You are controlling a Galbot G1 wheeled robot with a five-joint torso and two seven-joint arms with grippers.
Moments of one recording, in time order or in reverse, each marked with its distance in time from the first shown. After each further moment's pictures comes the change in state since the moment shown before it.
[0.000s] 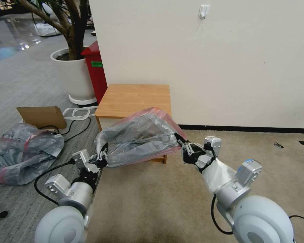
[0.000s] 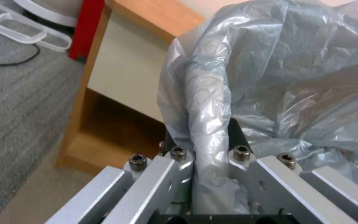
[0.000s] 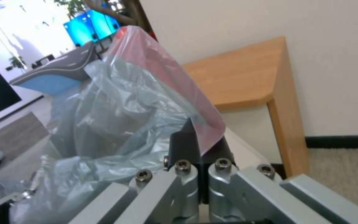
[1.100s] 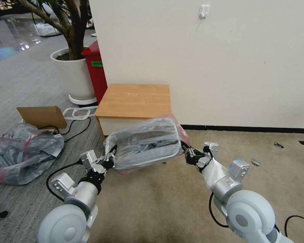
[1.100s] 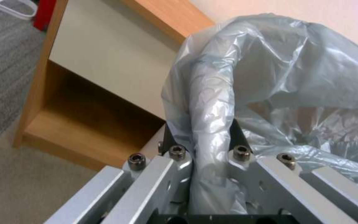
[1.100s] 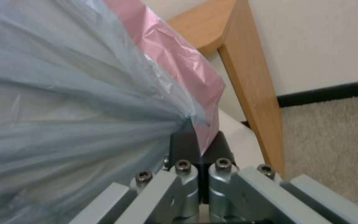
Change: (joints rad) left arm -0.022 0.000 0.004 0.001 -0.132 0.044 0.030; right arm 0.001 0.063 0.014 -0.175 0.015 -0.010 -0.008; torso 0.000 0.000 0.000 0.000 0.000
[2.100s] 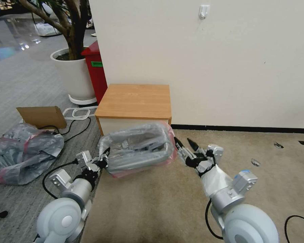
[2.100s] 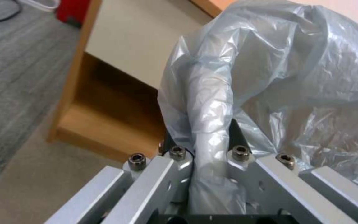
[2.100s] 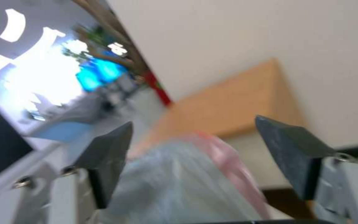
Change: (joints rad) left arm -0.034 0.062 -0.064 0.121 -0.041 0.032 0.065; right arm -0.040 0.045 0.023 0.137 0.024 0.140 -0.064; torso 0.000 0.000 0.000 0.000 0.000
